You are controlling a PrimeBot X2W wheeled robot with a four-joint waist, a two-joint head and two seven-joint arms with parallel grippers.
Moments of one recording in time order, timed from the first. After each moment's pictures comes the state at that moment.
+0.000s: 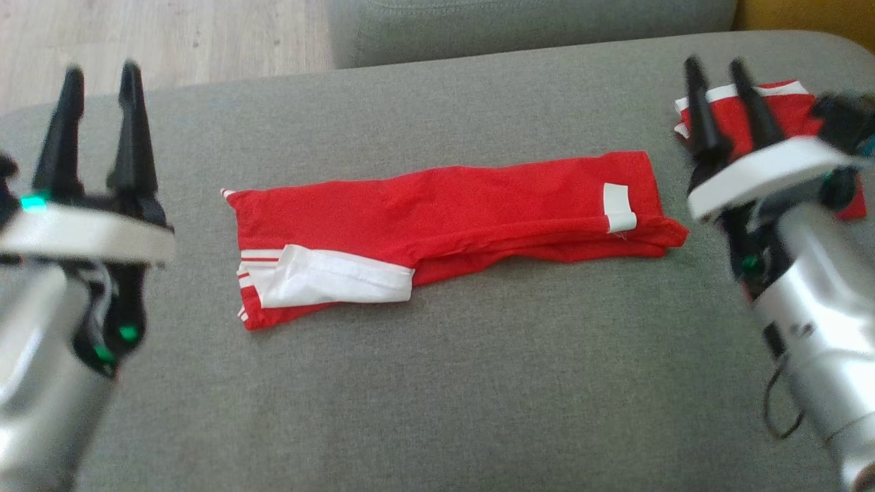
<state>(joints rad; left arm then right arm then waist) -0.59 0.59 -0.57 0.22 -1.00 0.09 -0.26 -0.75 -0.32 0.50 0.76 0.85 0.13 -0.24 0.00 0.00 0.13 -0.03</state>
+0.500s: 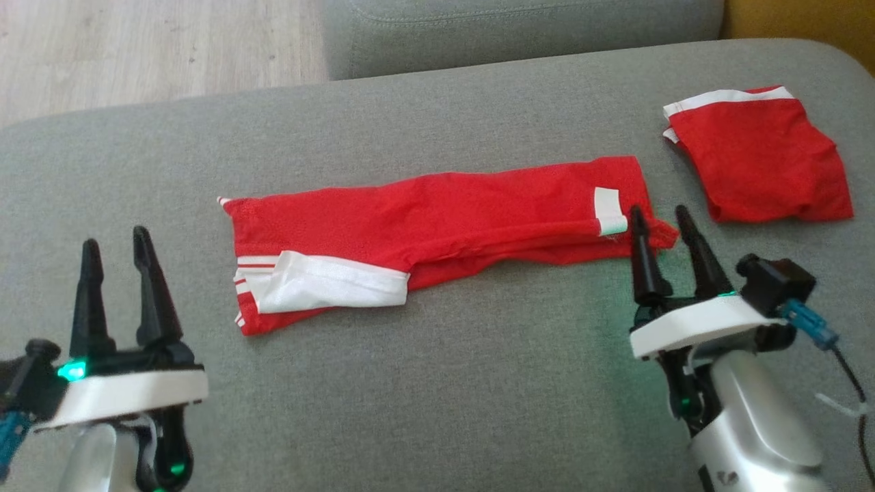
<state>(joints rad) -0.12 0.19 -0.03 0.12 -0.56 -0.07 -0.26 -0.31 -0.07 0.17 0.50 0.41 0.13 -0.25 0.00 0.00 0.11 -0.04</state>
